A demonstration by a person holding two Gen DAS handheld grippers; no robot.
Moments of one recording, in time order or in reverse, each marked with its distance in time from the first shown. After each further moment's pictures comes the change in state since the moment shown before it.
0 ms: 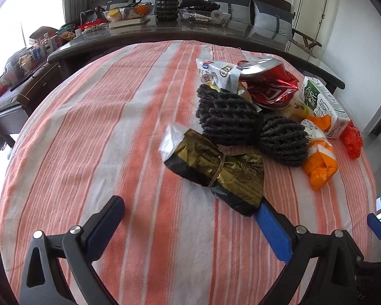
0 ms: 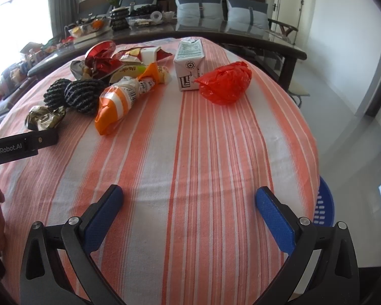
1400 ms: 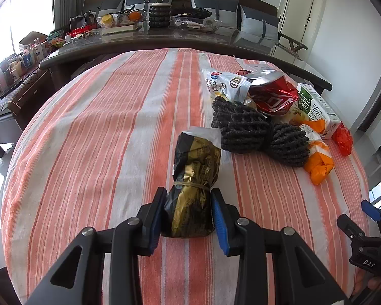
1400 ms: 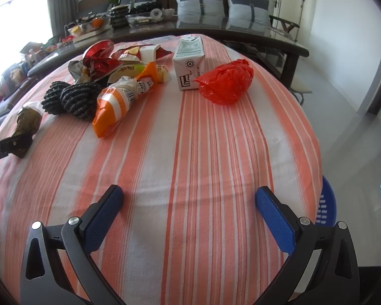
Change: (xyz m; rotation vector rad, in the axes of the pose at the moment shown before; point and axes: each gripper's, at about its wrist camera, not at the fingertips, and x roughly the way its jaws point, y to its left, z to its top) left arm -0.004 0.023 0.007 0.048 -0.039 -0.098; right arm 0.004 0.000 0.006 0.006 0.019 0.010
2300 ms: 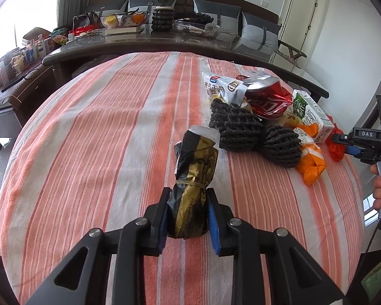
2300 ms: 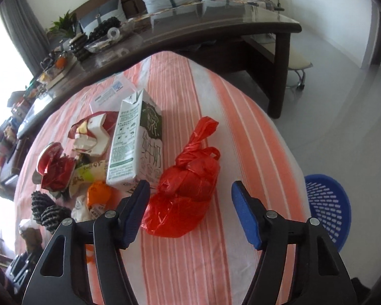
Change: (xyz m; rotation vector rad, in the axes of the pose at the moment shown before) left arm -0.012 0.003 -0.007 -0.040 -0.031 -0.033; right arm 0.057 -0.073 0.121 0.272 0.122 0.118
